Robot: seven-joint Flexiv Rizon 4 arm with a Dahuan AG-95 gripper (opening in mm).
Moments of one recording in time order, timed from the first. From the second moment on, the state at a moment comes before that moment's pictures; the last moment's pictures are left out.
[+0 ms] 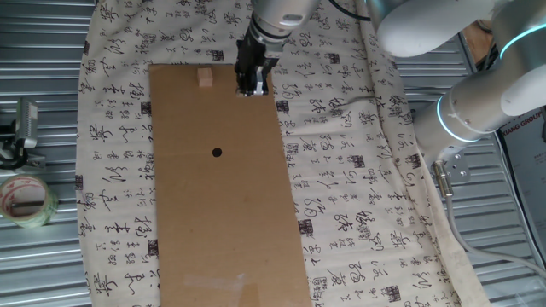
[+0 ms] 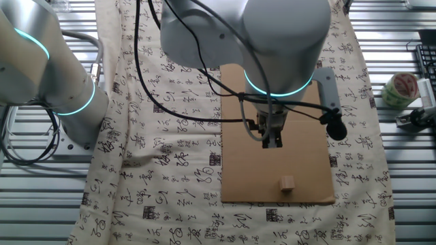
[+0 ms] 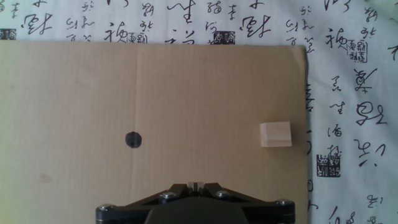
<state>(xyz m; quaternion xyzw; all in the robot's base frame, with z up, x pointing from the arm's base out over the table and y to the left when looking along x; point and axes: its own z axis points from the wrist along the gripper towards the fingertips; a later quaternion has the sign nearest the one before) 0.476 -0.093 0.120 -0.02 1.00 0.01 0.05</state>
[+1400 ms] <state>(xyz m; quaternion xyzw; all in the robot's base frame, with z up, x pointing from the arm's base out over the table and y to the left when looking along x) 0.477 -0.093 0.119 -0.02 1.00 -0.04 0.02</state>
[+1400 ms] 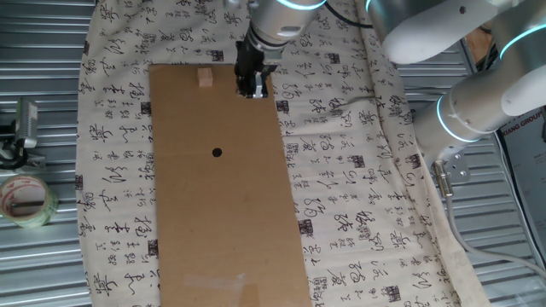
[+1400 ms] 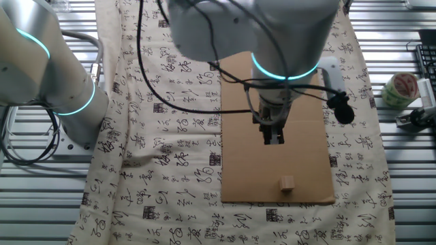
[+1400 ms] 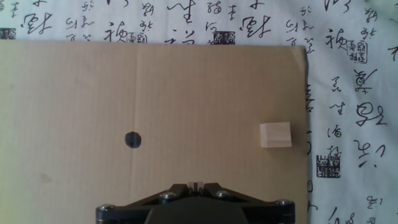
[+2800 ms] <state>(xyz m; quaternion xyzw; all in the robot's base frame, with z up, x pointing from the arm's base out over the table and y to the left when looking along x) 0.476 -0.093 0.119 0.04 1.00 -0.05 0.00</state>
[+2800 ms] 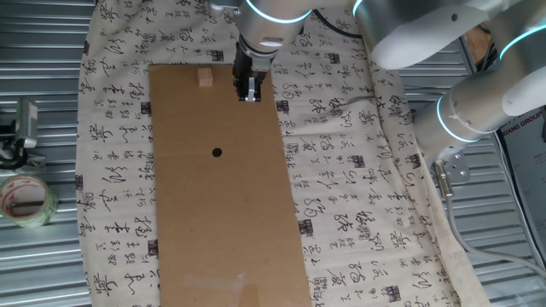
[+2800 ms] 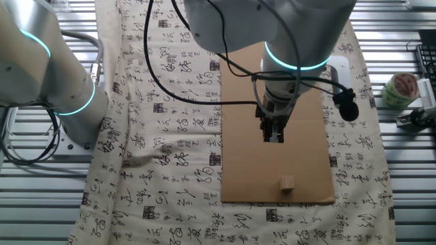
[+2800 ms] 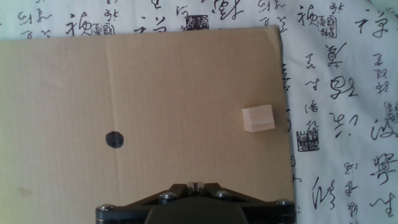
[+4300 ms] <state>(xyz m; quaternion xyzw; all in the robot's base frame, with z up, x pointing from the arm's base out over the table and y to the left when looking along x) 0.477 -0.093 0.119 0.08 1.00 0.01 0.03</state>
